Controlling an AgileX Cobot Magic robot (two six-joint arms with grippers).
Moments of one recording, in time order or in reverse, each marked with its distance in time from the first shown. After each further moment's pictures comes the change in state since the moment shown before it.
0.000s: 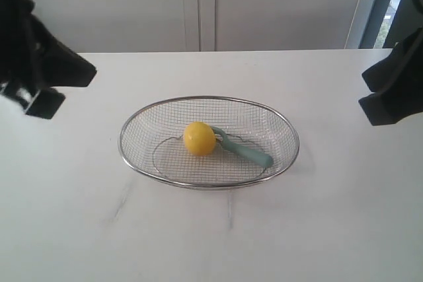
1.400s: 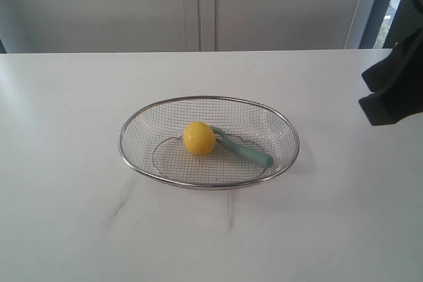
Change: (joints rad) left arm 0.000 -0.776 0.122 0.405 0.373 -0.472; right arm 0.000 0.000 0.000 0.000 0.000 0.000
